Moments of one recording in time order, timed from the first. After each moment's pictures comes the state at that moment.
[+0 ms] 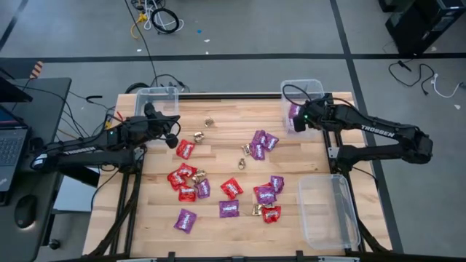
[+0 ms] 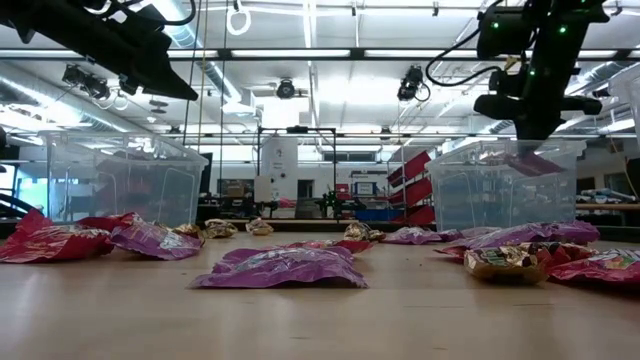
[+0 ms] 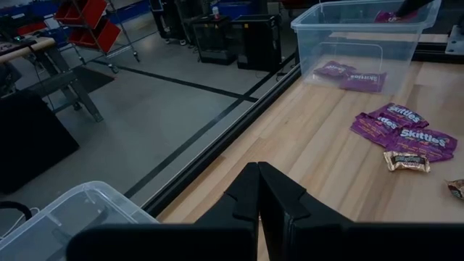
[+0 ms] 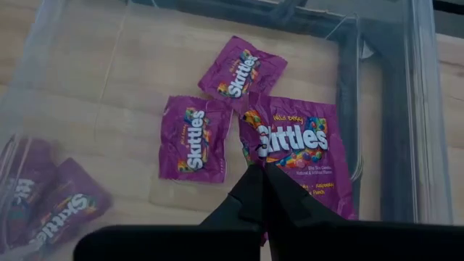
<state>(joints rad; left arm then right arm) 0.25 0.55 0.49 -0.24 -0.47 0.02 -0.49 1.01 0.81 -1.03 0.48 0.84</state>
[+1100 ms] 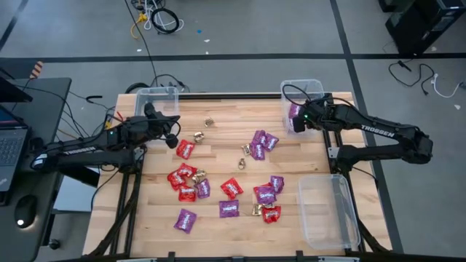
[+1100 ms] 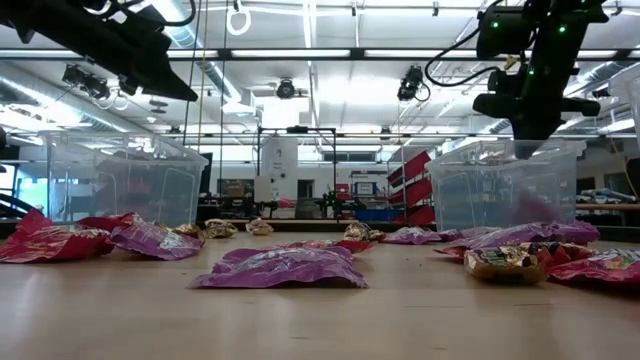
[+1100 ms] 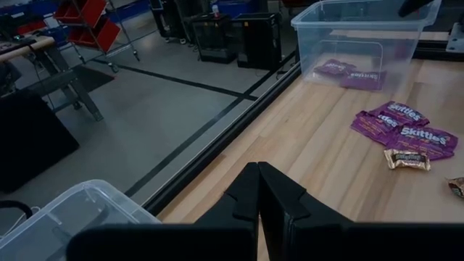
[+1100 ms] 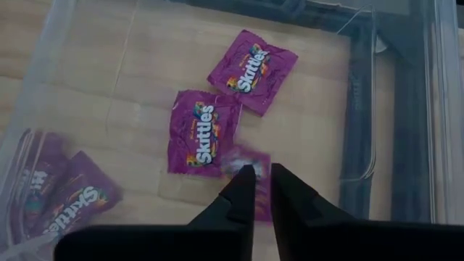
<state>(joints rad) 0.25 0.55 0.49 -0.25 -0.47 0.02 -0.50 1.01 0.81 -1.02 0.44 0.84</state>
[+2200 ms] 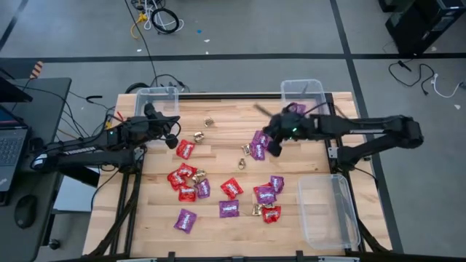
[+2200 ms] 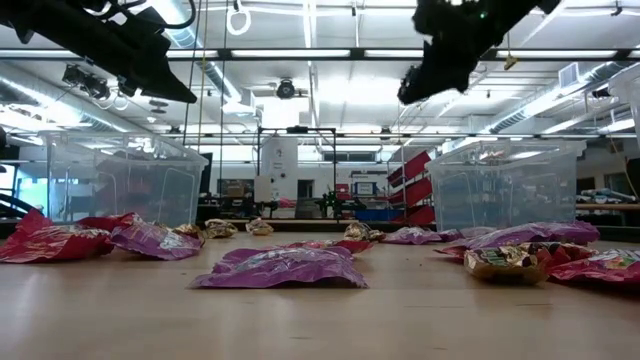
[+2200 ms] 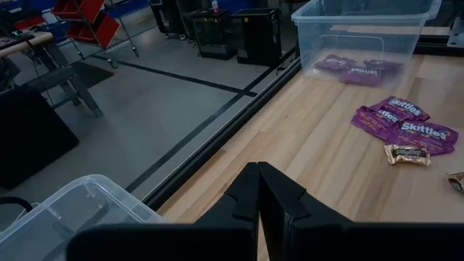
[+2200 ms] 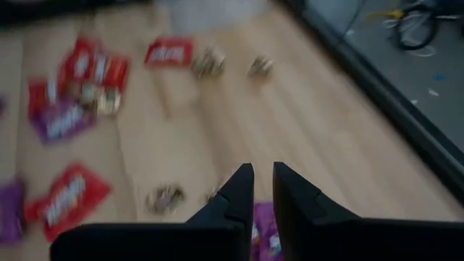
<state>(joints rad) 0.25 0.55 0.49 -0.26 -0.47 0.01 -0.11 1.22 0.93 -0.42 0.23 0.17</state>
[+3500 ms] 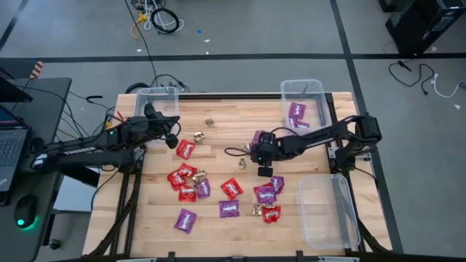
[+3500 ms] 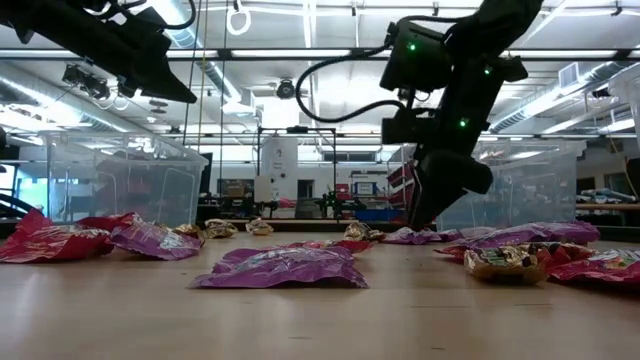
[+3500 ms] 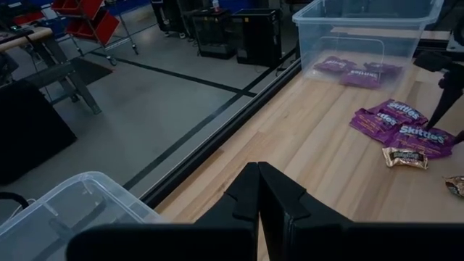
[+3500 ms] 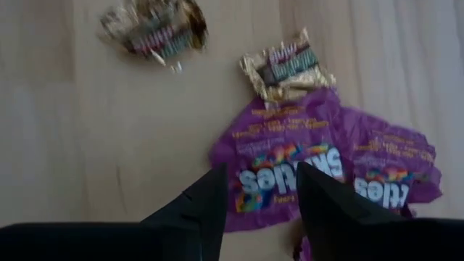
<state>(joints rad) 0.25 0.55 0.49 -0.26 -0.47 -0.01 0.00 1.71 0.93 -0.42 0.29 0.06</state>
